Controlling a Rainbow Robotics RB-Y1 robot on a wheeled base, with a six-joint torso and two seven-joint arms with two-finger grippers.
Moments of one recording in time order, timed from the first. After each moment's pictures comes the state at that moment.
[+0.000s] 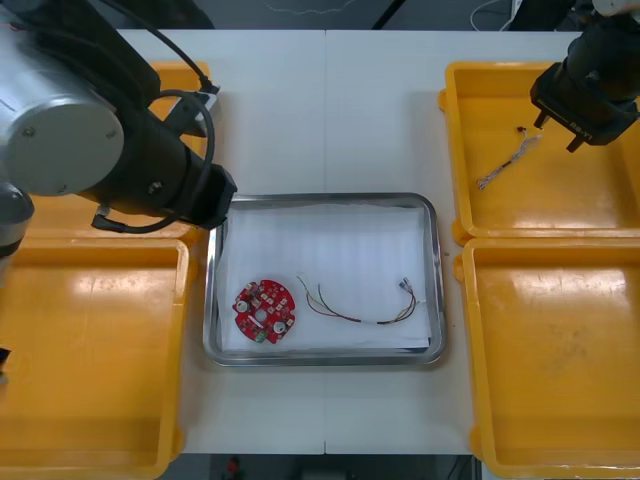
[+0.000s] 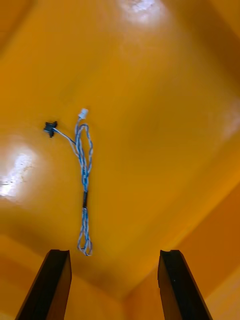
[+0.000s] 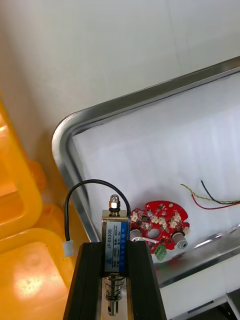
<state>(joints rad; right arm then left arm) -1.05 -0.53 -0.04 -1.11 -0.32 1.77 0.63 -0.65 0.55 -0.23 -2.14 0.72 1.91 -1.07</state>
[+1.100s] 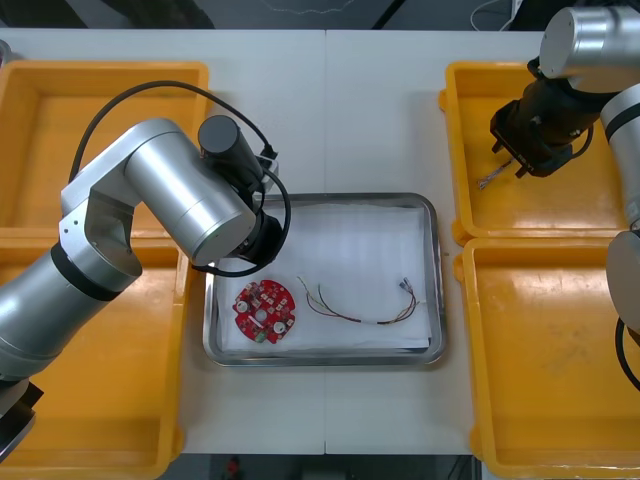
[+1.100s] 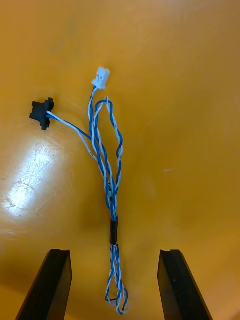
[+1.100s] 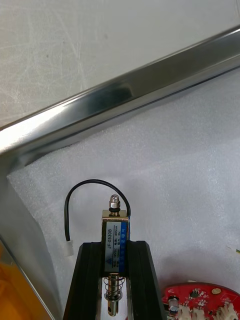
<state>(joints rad) -1.06 -0.44 -0.07 -0.82 -0.32 1.46 0.60 -0.64 0.51 -0.57 -1.85 0.45 1.60 -1.06</state>
